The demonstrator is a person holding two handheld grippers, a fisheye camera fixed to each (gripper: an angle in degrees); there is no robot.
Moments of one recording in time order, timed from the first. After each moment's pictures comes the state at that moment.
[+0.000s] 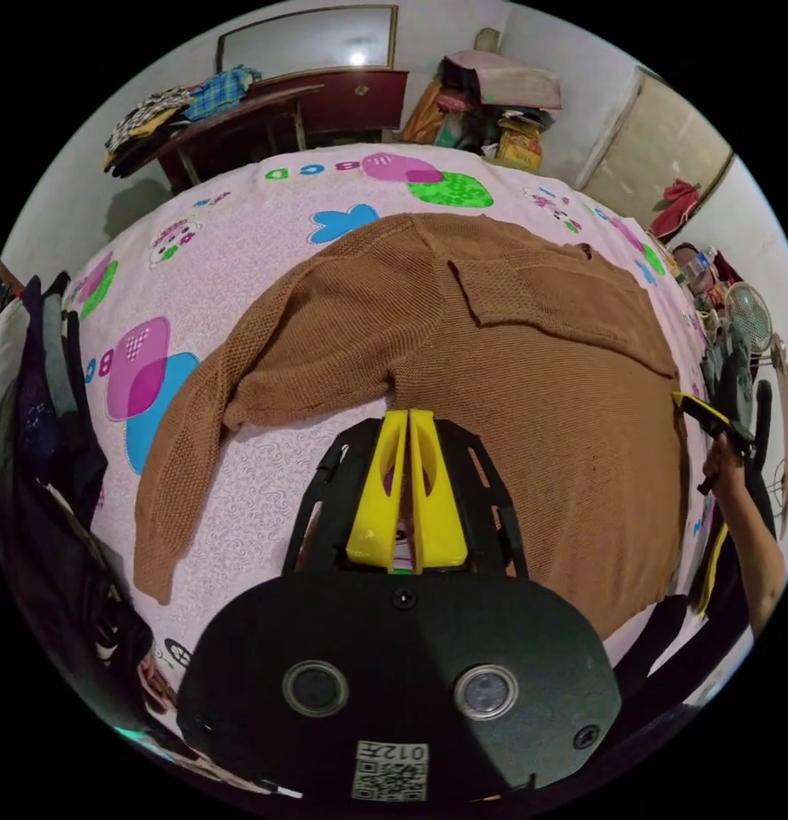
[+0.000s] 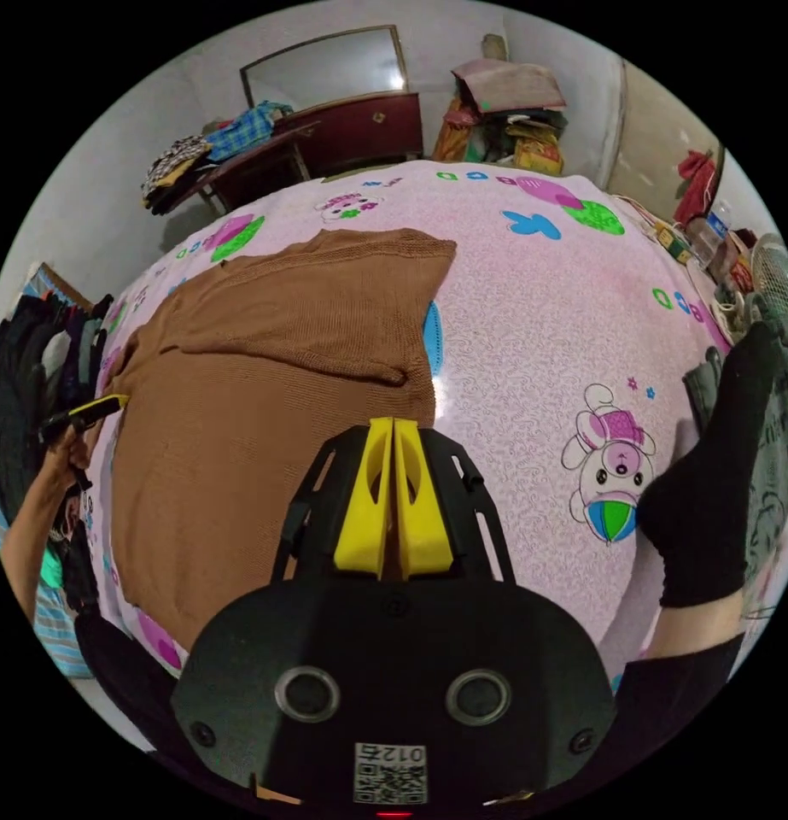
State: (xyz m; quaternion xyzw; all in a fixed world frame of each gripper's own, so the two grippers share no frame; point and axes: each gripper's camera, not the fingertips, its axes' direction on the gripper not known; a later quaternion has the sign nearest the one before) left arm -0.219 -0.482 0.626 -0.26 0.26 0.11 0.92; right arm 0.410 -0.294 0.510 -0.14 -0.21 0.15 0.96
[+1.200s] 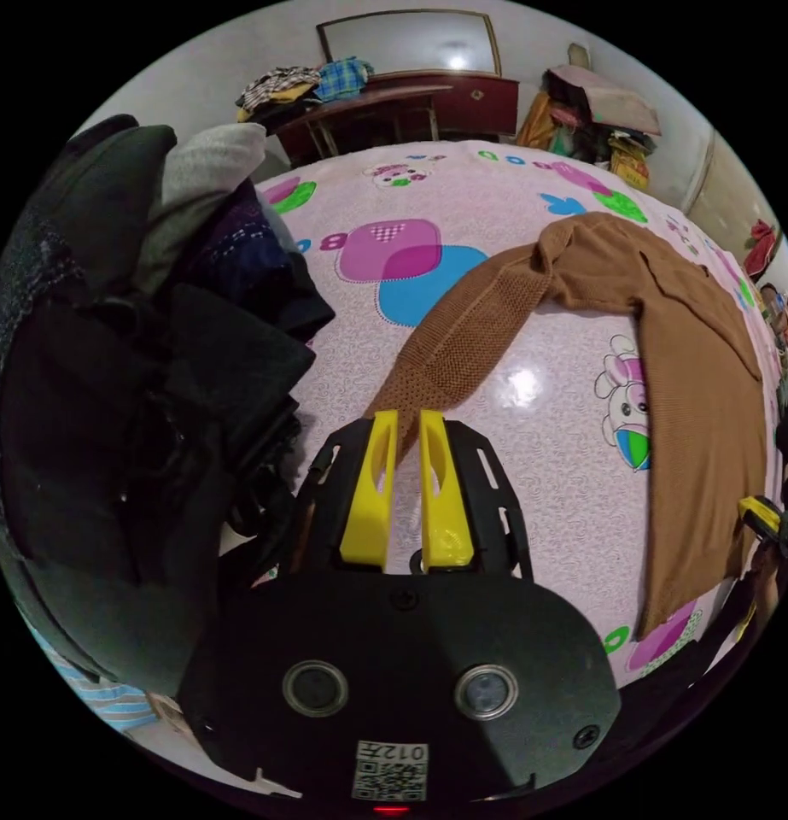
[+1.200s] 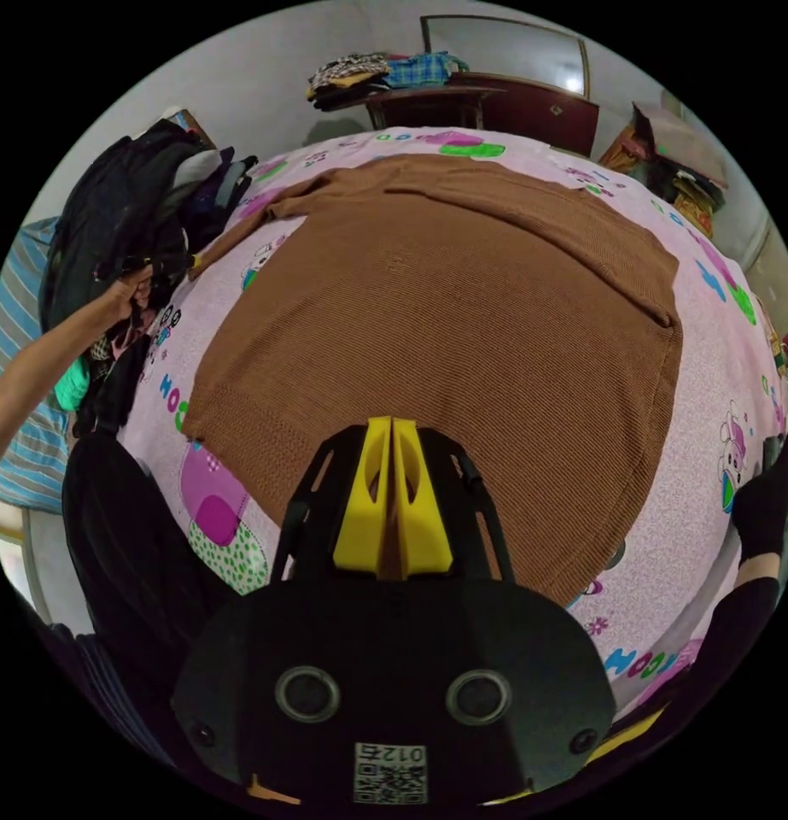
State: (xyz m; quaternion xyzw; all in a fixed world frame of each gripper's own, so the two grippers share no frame) left arm -0.451 -0.399 0.612 -0.28 0.09 0.07 0.95; right arm 0.189 -0.219 0.465 -0.15 -0.34 -0.04 0.93
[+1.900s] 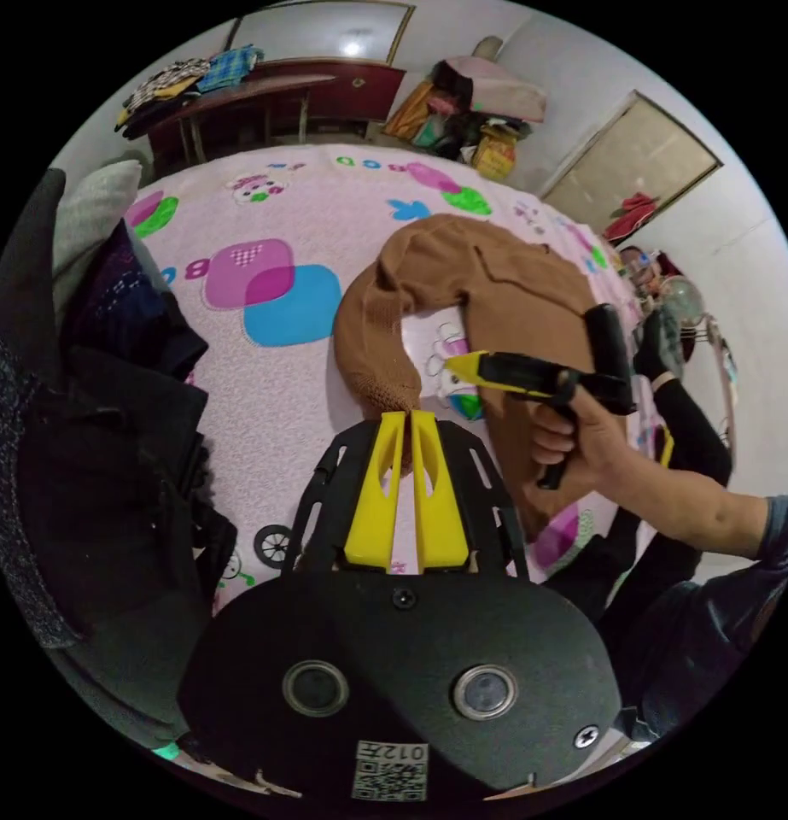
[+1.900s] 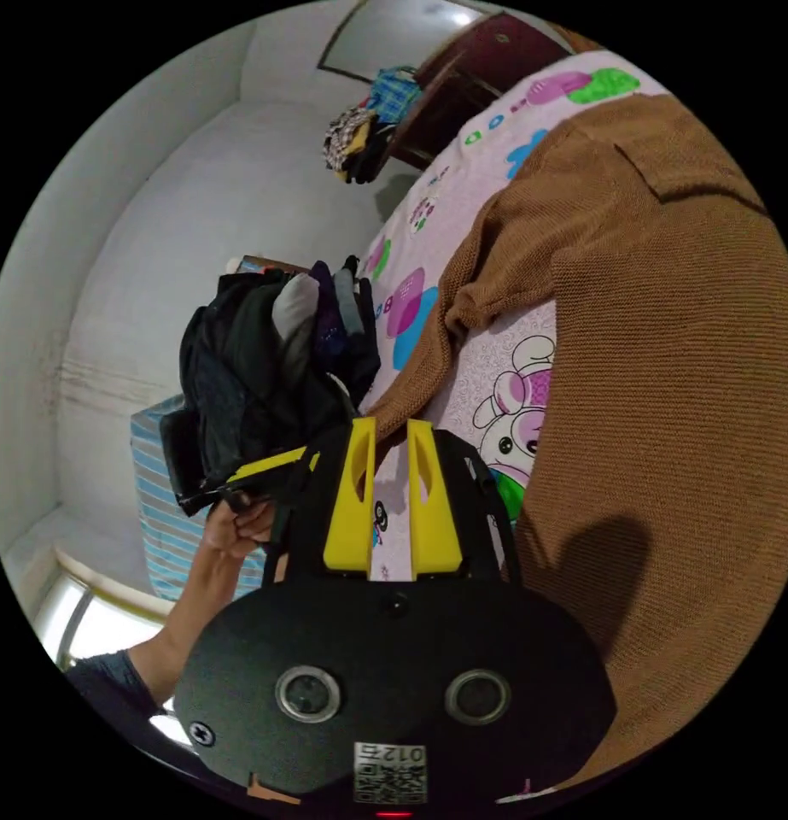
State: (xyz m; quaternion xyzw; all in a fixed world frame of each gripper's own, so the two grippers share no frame) left arm -0.483 -0.459 0.593 -0.28 0.36 0.09 0.89; right arm 0.085 -0.382 0.540 -0.14 -0.64 0.19 0.73
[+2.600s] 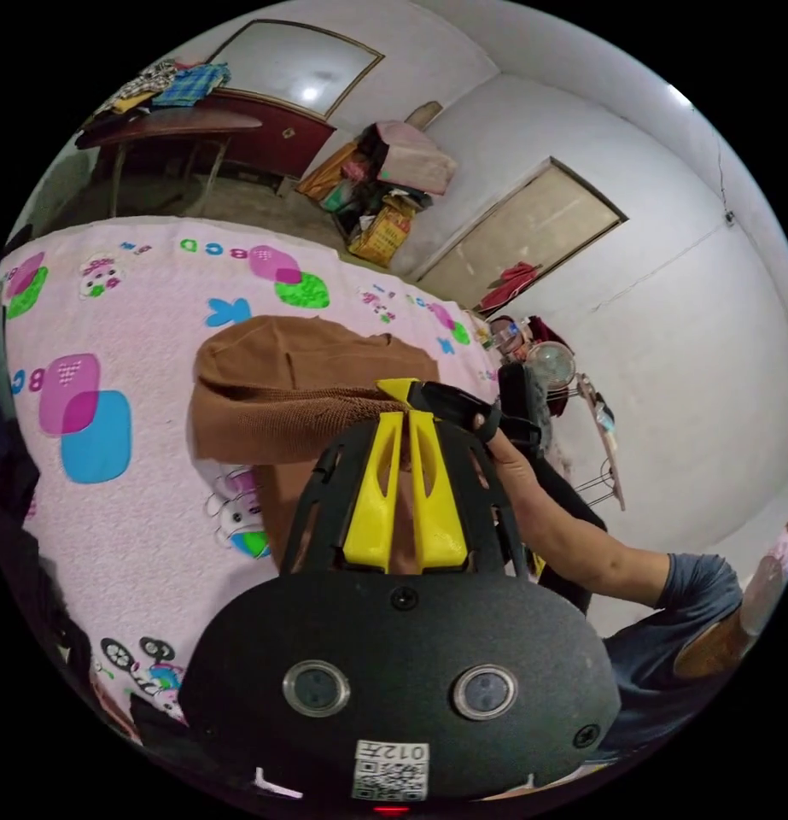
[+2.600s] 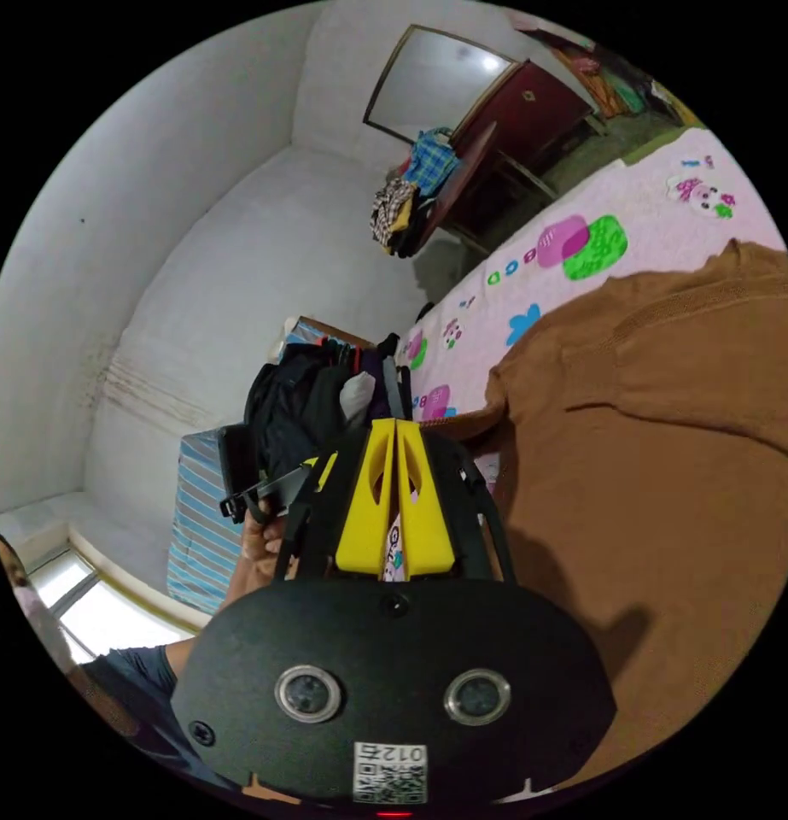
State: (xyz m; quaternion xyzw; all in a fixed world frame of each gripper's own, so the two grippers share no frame) left arm -0.304 -0.570 0.567 -0.19 0.54 0.01 0.82; right arm 0.309 -0.457 0.522 -0.01 -0.66 0.22 0.72
